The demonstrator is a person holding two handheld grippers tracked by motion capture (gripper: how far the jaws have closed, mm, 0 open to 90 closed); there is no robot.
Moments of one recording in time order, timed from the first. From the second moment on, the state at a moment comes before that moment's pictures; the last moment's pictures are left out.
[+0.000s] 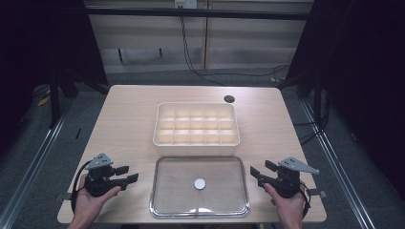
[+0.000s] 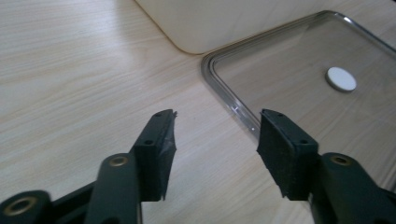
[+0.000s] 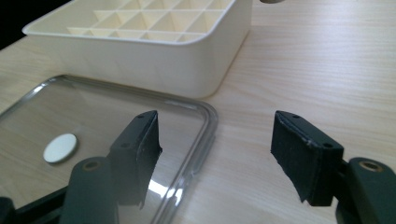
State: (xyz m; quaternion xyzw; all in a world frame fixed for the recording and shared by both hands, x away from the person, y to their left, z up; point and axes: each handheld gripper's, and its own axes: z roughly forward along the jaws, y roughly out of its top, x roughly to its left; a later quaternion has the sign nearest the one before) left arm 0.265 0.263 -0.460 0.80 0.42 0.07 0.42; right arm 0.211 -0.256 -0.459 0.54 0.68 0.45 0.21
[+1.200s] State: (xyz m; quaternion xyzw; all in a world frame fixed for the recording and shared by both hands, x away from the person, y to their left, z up) left arm 0.292 0.223 -0.477 0.83 0.39 0.03 0.41; right arm 0.260 -0.235 -0.483 0.55 0.74 0.38 0.11
